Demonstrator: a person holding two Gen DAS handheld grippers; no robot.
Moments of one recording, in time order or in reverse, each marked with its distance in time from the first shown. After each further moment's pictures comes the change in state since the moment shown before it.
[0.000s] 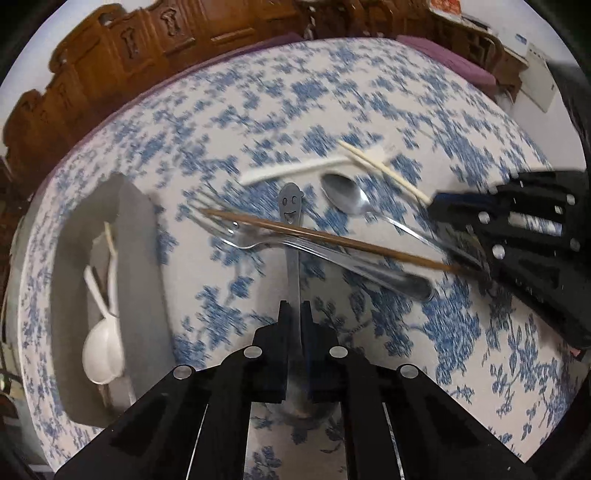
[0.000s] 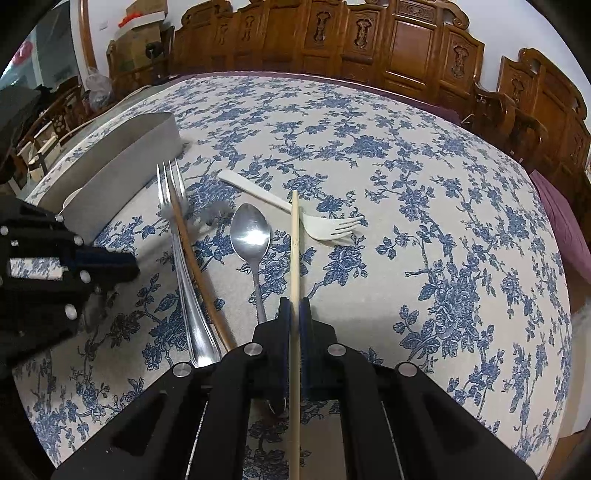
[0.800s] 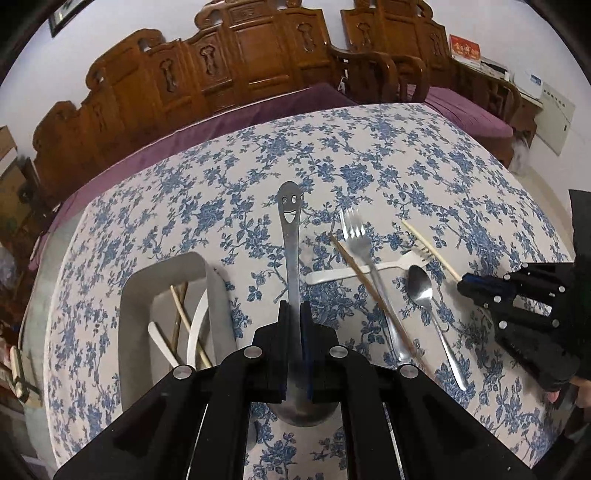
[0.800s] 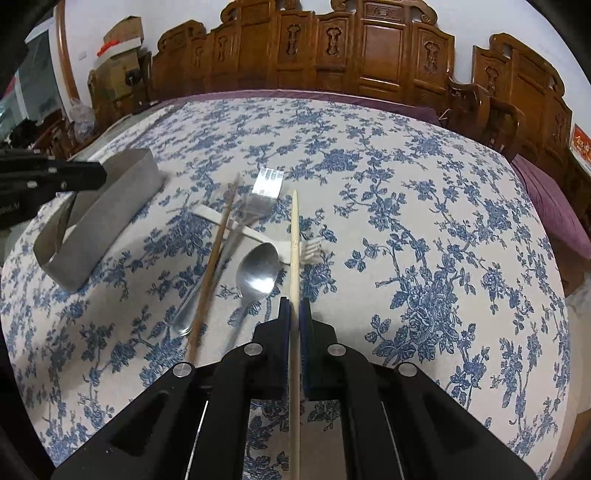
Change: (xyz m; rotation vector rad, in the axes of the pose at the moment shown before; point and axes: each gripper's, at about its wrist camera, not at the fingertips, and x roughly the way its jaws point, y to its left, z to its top) left arm -0.048 0.041 0.042 -0.061 -0.155 0.060; right arm -0.013 -0.018 0.007 0.097 -0.070 -0.004
